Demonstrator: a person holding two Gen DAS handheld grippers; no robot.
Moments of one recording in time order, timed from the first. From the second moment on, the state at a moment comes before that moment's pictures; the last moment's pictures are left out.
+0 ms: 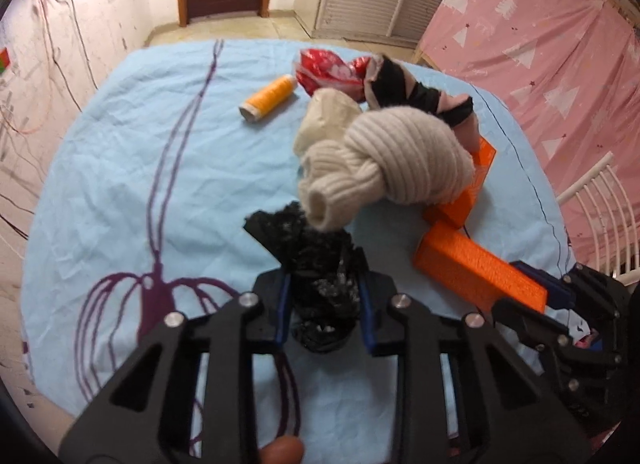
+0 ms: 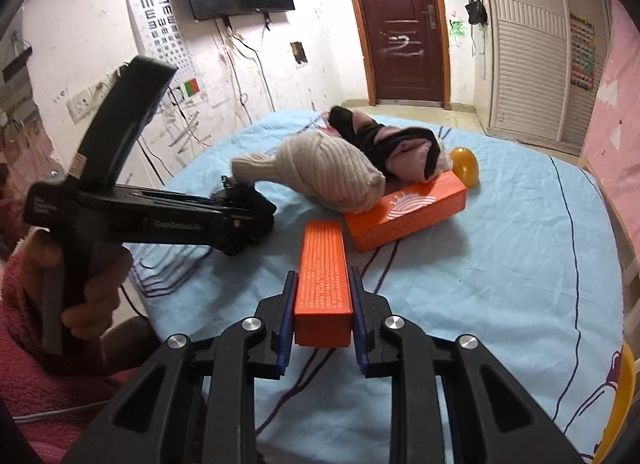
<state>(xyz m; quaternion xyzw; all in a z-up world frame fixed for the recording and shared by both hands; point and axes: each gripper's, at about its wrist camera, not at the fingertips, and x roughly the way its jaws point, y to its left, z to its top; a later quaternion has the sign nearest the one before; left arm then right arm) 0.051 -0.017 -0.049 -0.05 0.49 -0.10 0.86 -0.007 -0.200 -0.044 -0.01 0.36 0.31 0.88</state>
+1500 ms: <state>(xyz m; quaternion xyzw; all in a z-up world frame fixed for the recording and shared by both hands) 0.039 -0.221 0.032 0.06 0.42 -0.26 0.87 -0.046 -0.419 -0.022 0.21 0.23 0.07 0.95</state>
